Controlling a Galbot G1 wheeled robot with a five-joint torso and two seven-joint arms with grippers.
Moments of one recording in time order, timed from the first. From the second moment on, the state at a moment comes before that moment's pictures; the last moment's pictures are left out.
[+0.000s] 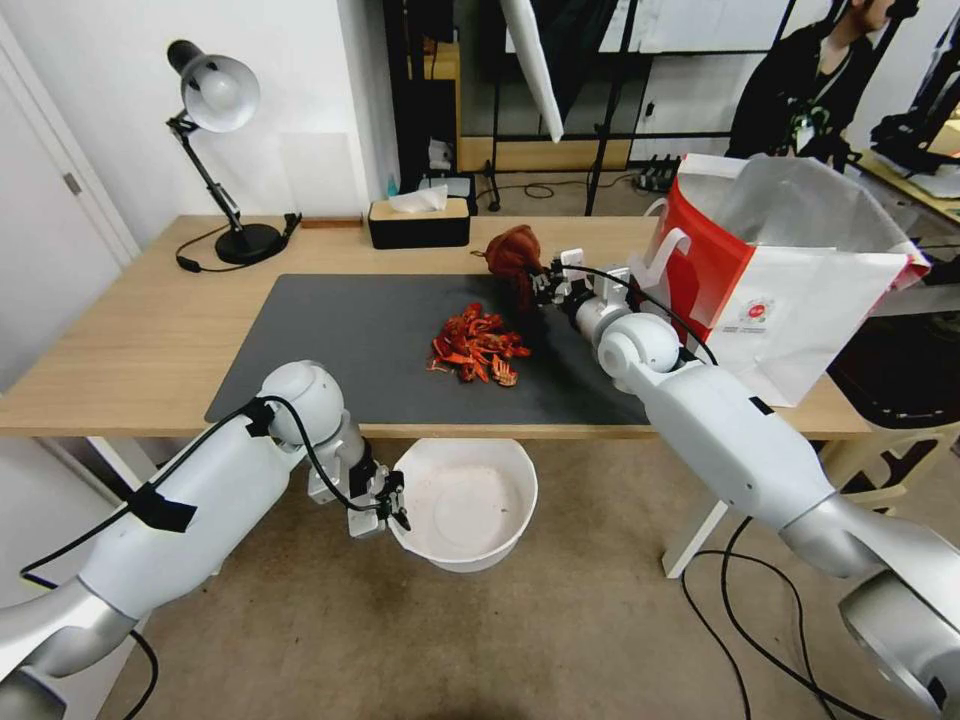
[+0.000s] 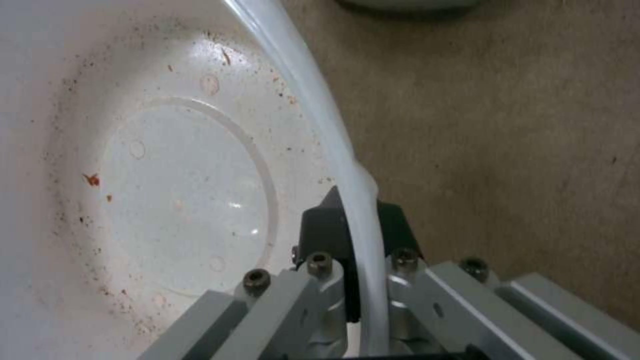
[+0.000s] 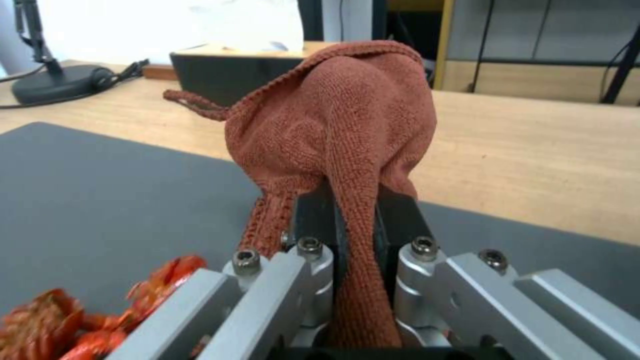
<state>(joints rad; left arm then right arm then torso) 0.57 -0.93 0.13 -1.58 0.43 -0.82 1.53 -0.33 1.10 -0.23 1.29 0.85 -0.25 0.05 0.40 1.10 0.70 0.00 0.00</state>
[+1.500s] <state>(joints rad) 0.59 -0.89 0.10 -1.58 0.42 -0.82 1.53 -0.27 1.10 -0.27 1.14 0.80 -0.35 -0.20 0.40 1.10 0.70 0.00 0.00</state>
